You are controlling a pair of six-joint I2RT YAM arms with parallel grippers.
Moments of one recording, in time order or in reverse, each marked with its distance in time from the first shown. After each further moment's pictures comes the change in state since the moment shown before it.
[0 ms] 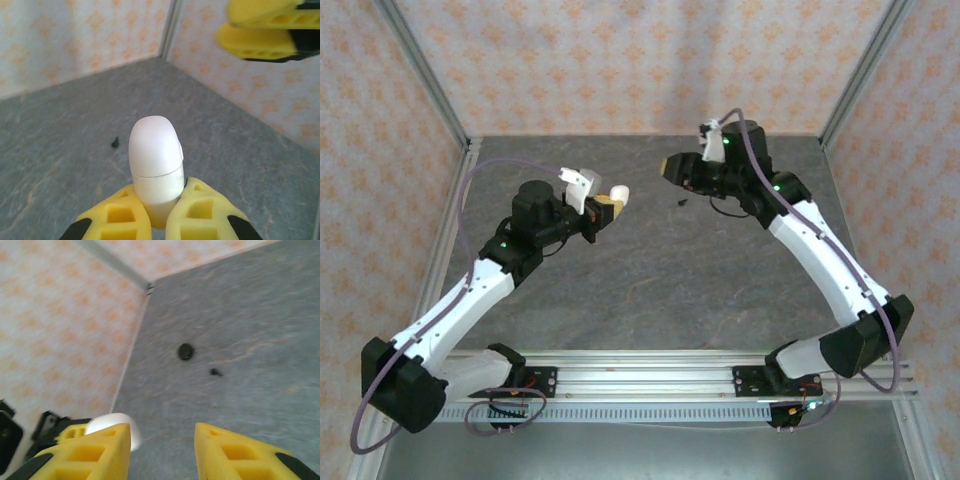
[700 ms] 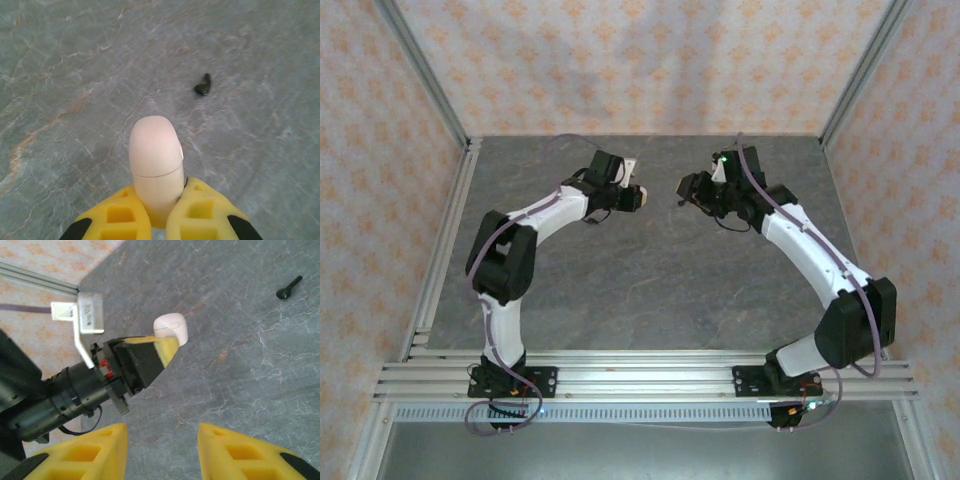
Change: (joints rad) left arm 0.014 0.868 0.561 -0.222 -0.110 -0.163; right arm -0.077 0.075 -0.201 0.067 0.020 0.121
